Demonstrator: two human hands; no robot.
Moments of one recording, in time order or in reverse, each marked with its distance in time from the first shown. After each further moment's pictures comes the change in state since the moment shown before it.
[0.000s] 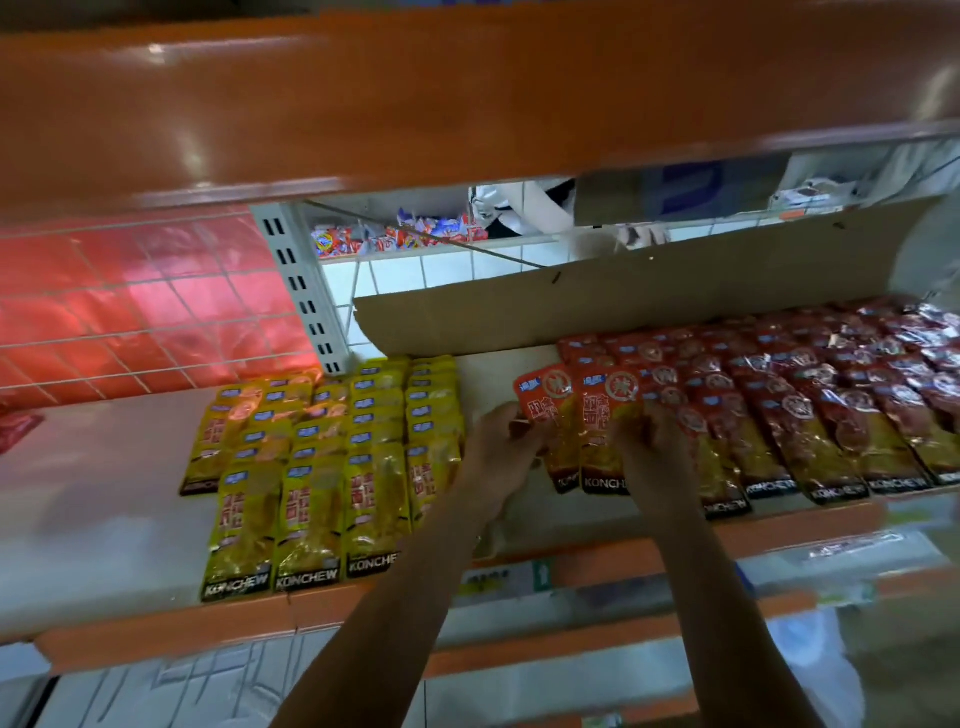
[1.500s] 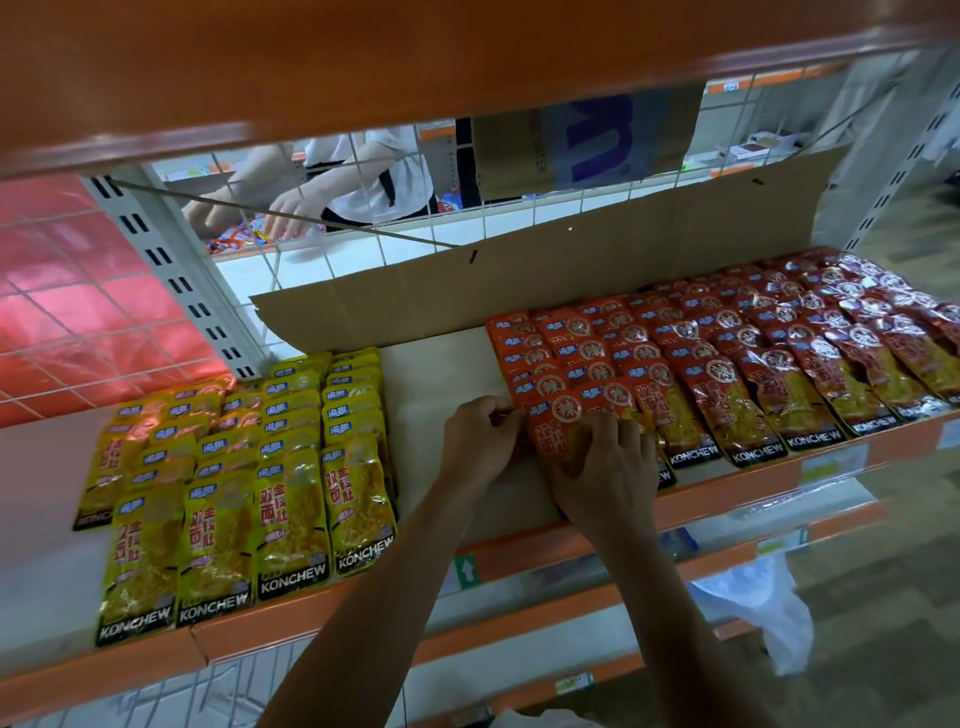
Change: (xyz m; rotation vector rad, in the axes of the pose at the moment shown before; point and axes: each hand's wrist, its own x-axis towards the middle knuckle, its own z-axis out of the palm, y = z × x) left_hand 0.020 -0.003 0.064 0.280 0.053 -0.037; right_hand -0.021 0.022 -0.030 -0.733 0.100 -0.077
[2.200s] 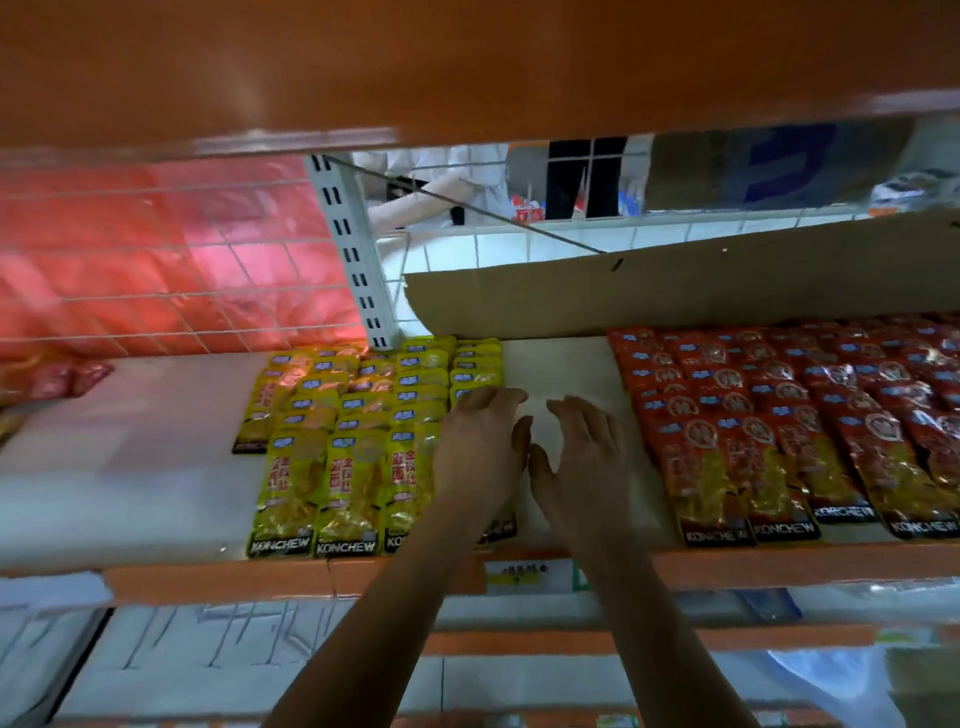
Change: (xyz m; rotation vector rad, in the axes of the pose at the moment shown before) left_hand -0.044 -0.028 -0.113 0.519 0.350 0.332; right_hand -0.024 -0.109 0.046 0.164 -0.092 -0.370
